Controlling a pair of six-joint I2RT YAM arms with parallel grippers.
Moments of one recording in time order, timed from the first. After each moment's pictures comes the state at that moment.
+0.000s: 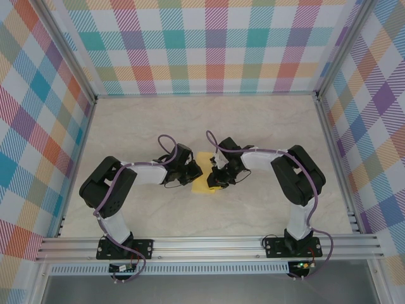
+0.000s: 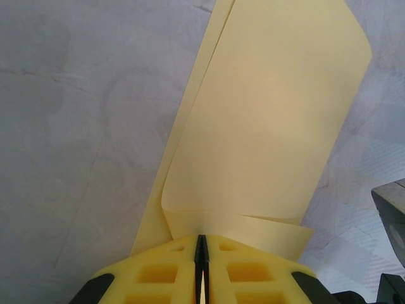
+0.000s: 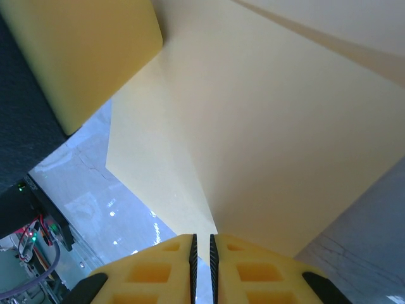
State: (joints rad) left arm -0.61 1.75 0.81 0.01 0.25 -1.05; right arm 0.64 1.89 1.06 -0.48 -0.69 0.48
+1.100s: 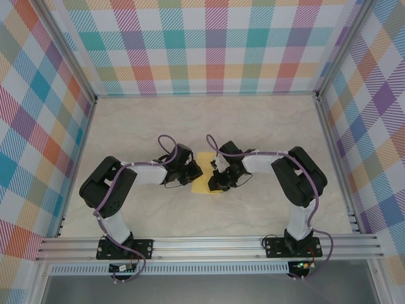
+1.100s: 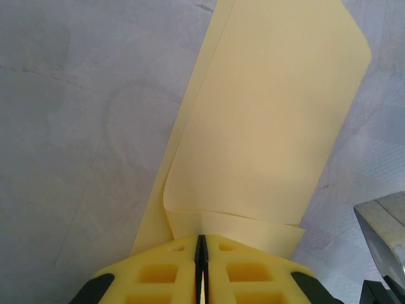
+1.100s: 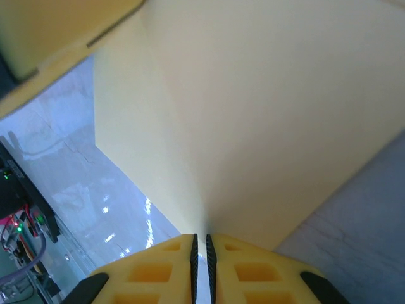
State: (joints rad) left arm -0.61 1.75 0.81 0.01 0.25 -1.06; right arm 0.65 1.86 0.98 -0.43 -0.68 0.44
